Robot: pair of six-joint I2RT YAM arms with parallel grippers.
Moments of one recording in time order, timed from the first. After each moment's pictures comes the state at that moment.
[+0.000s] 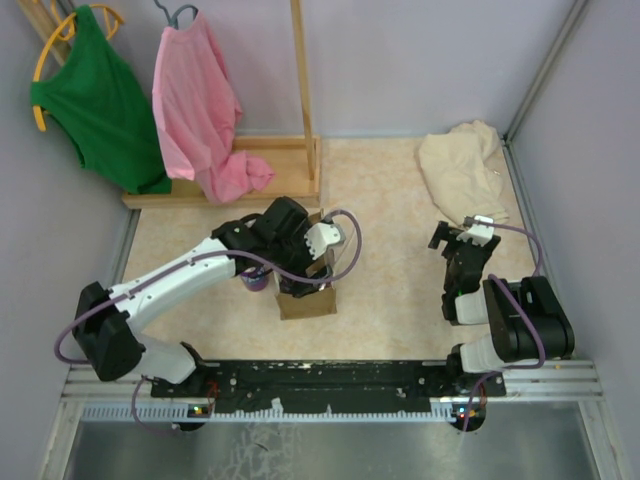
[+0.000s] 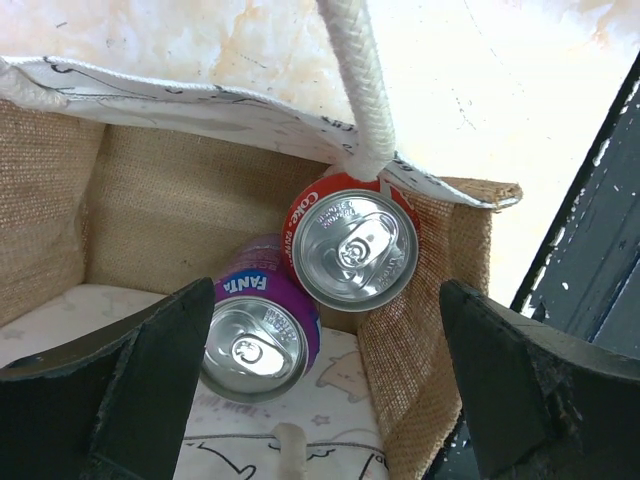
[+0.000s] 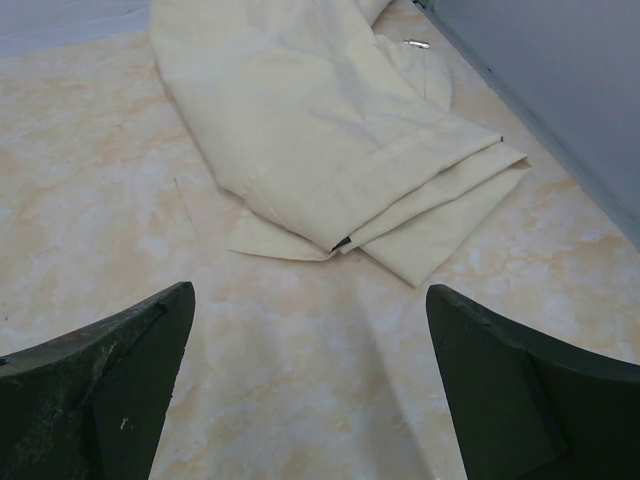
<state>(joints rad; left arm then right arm) -0.84 1.41 1.17 -0.68 0.23 0.31 0.06 1.44 0.16 1.21 0.36 0.08</state>
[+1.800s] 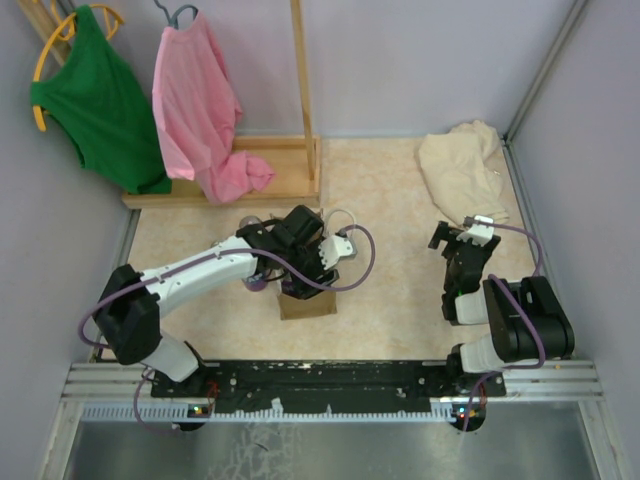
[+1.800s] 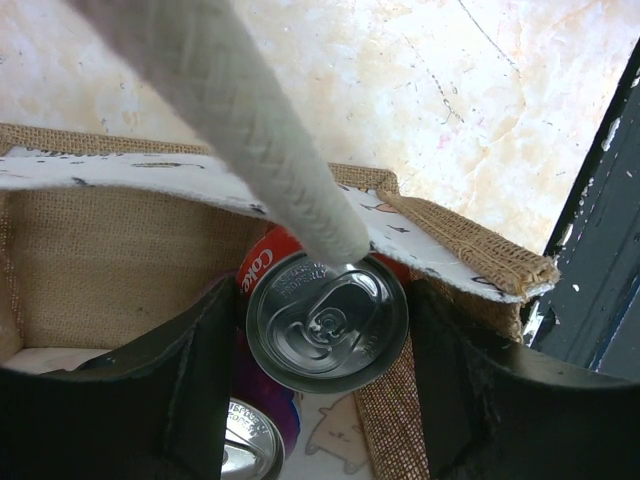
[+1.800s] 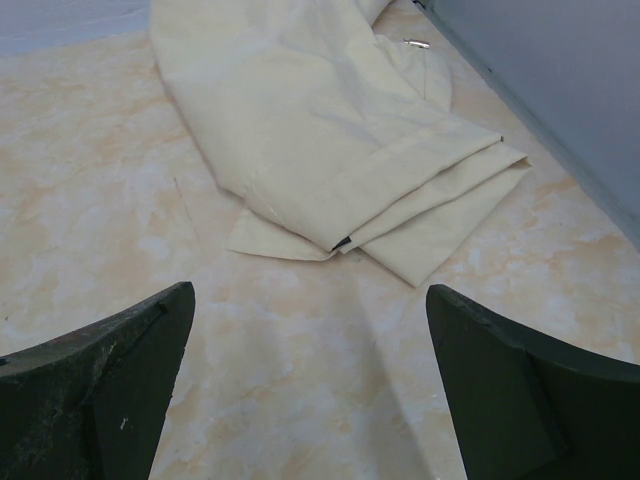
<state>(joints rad) -0.87 1.54 1.14 -0.62 0.28 0.35 0.06 1.44 0.16 1.21 0.36 0.08</state>
